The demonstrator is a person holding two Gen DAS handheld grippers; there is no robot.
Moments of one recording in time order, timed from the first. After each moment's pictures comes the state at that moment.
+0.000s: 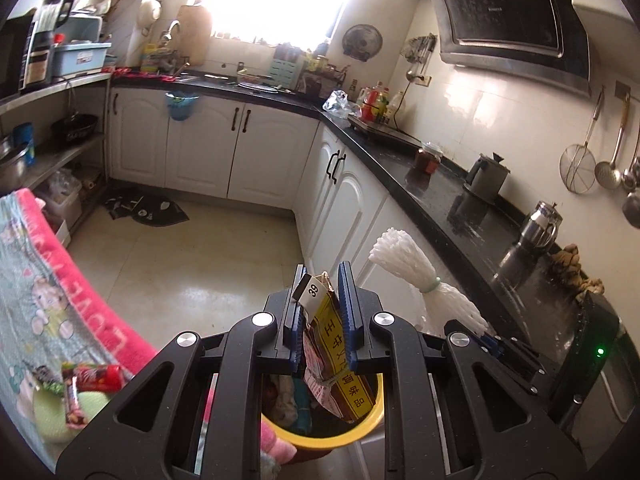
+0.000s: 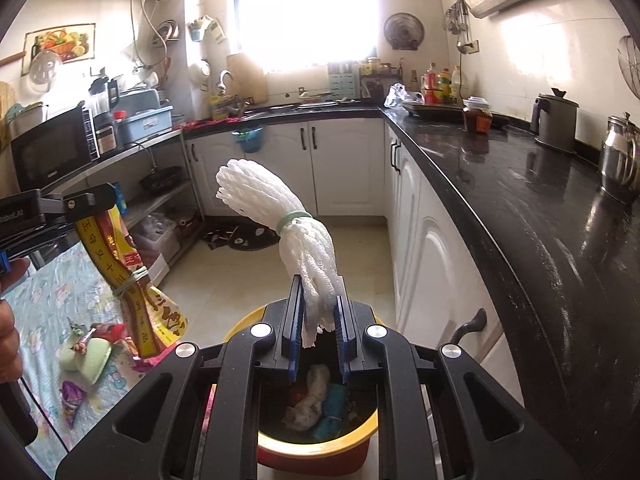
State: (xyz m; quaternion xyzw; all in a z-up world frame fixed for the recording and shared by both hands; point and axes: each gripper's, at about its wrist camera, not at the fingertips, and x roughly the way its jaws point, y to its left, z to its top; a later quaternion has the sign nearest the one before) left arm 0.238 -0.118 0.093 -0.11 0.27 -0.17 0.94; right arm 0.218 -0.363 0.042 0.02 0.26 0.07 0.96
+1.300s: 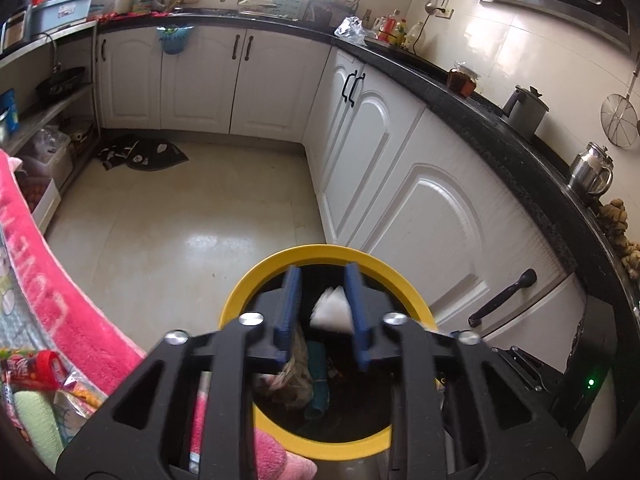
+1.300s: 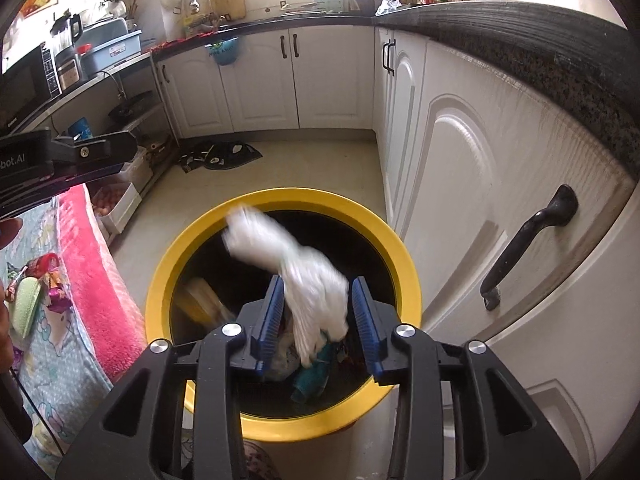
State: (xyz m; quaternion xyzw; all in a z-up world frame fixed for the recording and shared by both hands) left arm 0.312 -0.147 -0.020 -0.09 0.38 -0.16 0.91; right arm 0.283 -0.352 -0.076 0.01 0.40 0.05 0.92
